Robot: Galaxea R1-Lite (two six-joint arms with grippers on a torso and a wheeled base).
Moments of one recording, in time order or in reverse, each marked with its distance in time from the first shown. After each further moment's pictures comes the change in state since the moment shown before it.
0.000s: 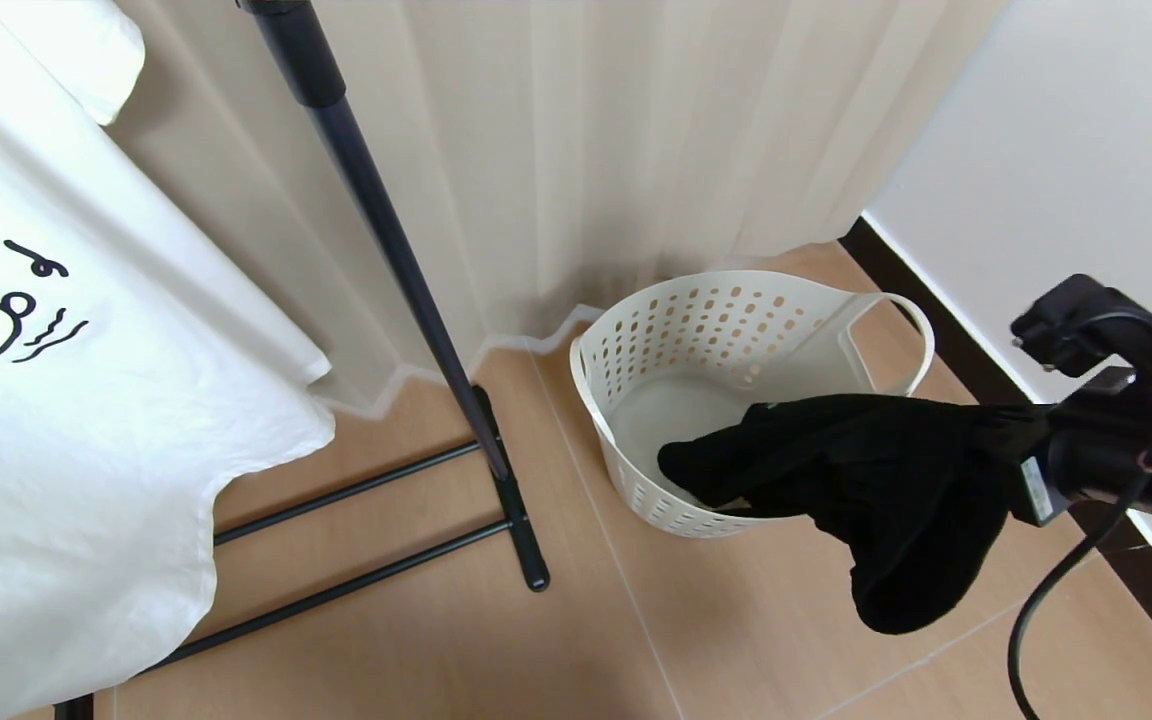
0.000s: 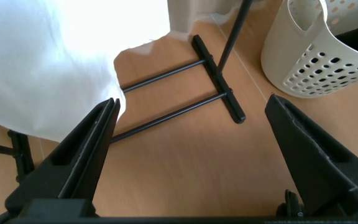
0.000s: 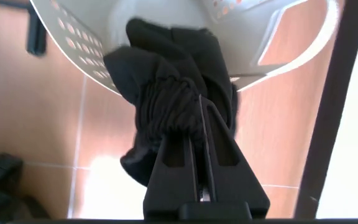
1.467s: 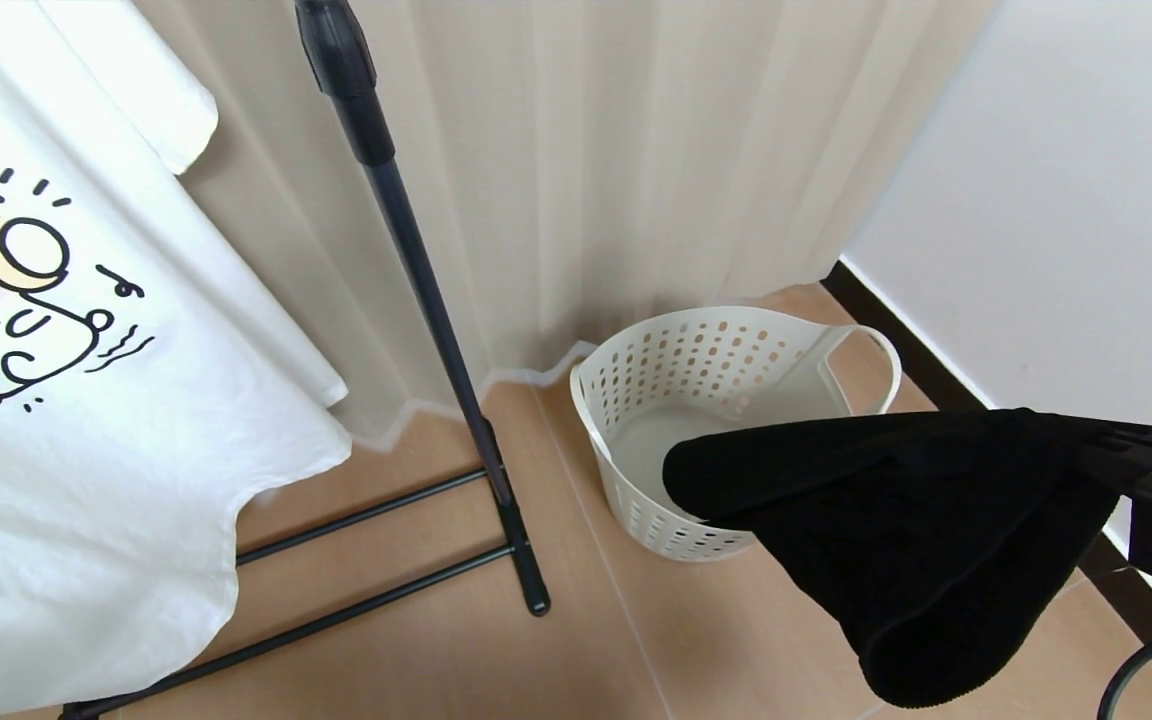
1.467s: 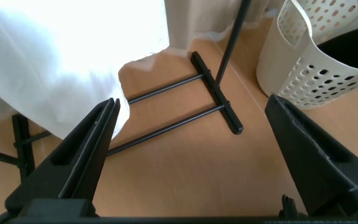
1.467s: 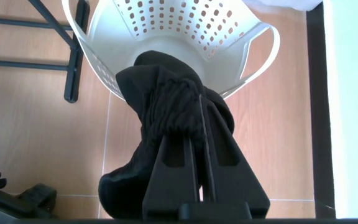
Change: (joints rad) left arm 0.000 0.000 0.001 0.000 -0.002 0.001; right arm 0.002 -0.234 0.109 -0.004 0.044 0.096
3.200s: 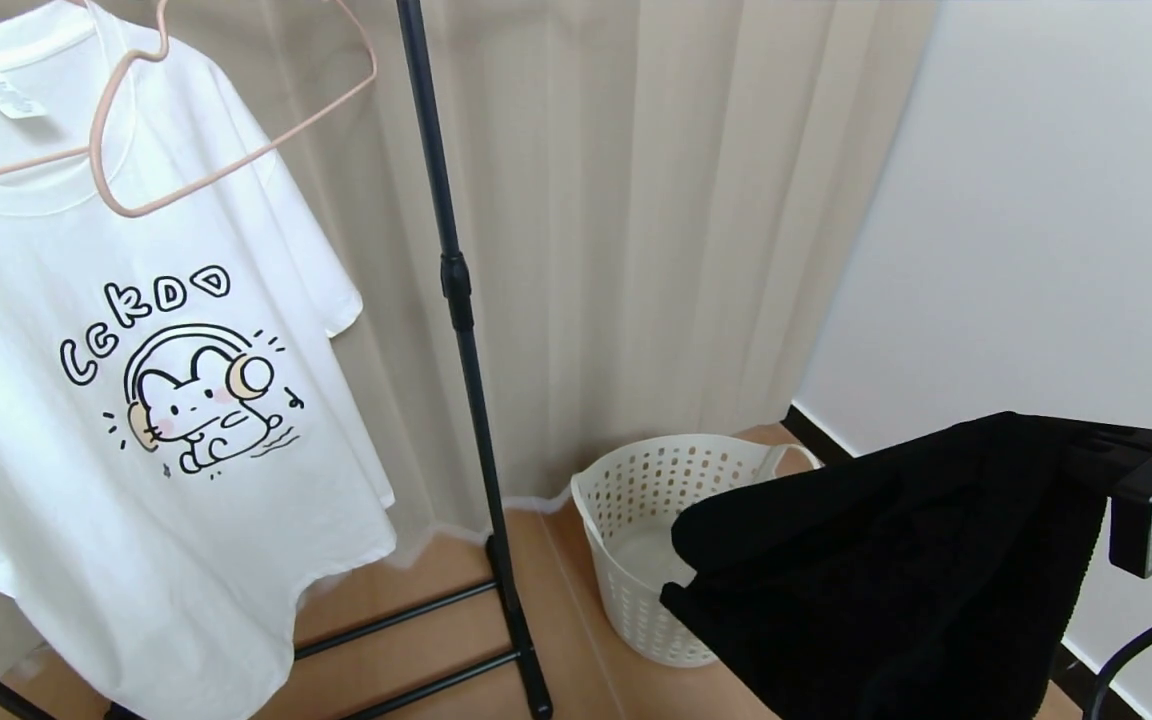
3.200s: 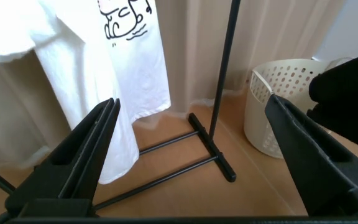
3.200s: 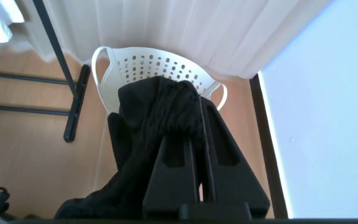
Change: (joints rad) left arm 0.000 0.000 -0.001 0.000 0.000 -0.001; right arm 0.000 0.028 0.021 -0.050 0.000 -0.001
